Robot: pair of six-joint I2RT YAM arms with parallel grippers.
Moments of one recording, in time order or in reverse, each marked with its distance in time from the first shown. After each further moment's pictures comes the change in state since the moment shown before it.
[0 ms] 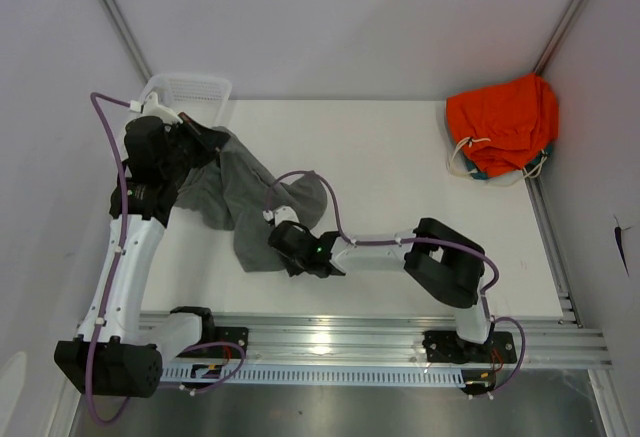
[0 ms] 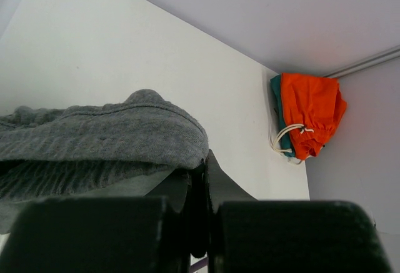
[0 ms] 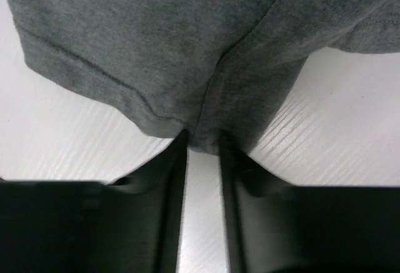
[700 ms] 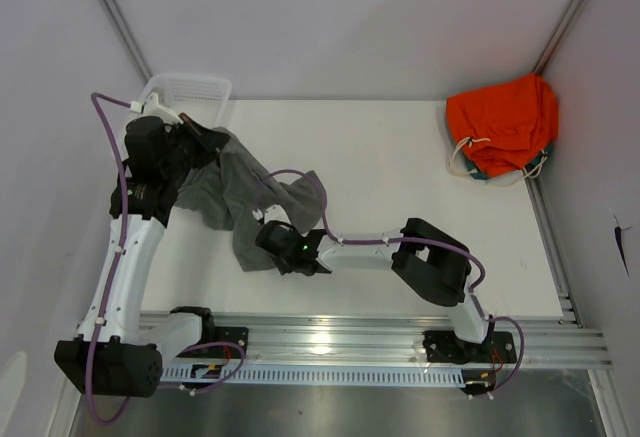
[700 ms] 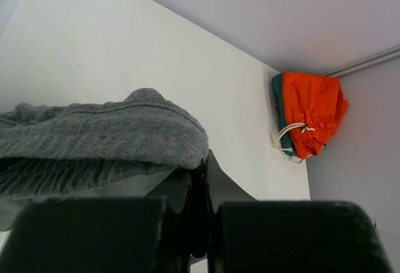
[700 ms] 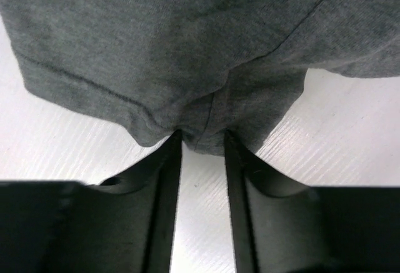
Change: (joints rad) left arm 0.000 0.001 0.000 -0.008 0.000 0.000; right arm 0.019 0.088 0.138 -0.095 0.065 -0.006
